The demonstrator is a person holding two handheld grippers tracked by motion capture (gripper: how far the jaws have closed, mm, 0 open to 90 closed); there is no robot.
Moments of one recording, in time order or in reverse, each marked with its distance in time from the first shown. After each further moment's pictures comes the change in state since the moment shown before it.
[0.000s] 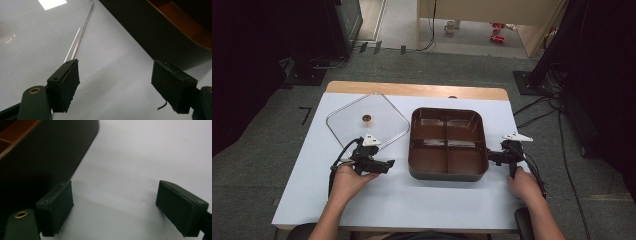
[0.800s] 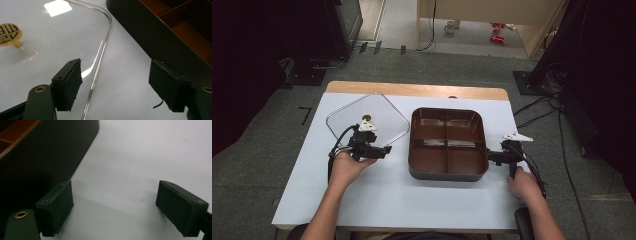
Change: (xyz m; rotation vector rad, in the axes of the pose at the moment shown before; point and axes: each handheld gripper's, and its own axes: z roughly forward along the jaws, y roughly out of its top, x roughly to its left) left arm 0.029 0.025 0.004 -0.032 0.011 -0.026; right arm 0.000 0.000 0.000 0.000 0.000 -0.001
